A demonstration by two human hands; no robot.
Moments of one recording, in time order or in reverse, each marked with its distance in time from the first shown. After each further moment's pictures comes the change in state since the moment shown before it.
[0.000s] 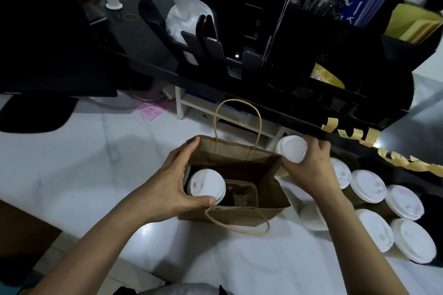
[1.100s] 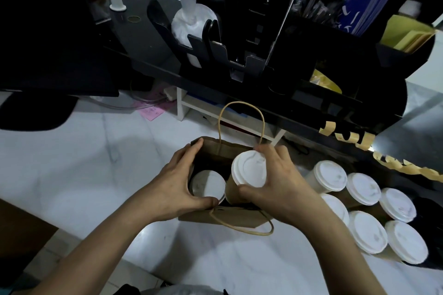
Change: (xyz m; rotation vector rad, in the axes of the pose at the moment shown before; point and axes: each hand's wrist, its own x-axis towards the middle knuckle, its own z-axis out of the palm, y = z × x) left_hand 0.003 -0.003 0.003 0.040 0.007 0.024; right_hand -0.083 -0.092 -0.032 -0.015 -0.360 -0.242
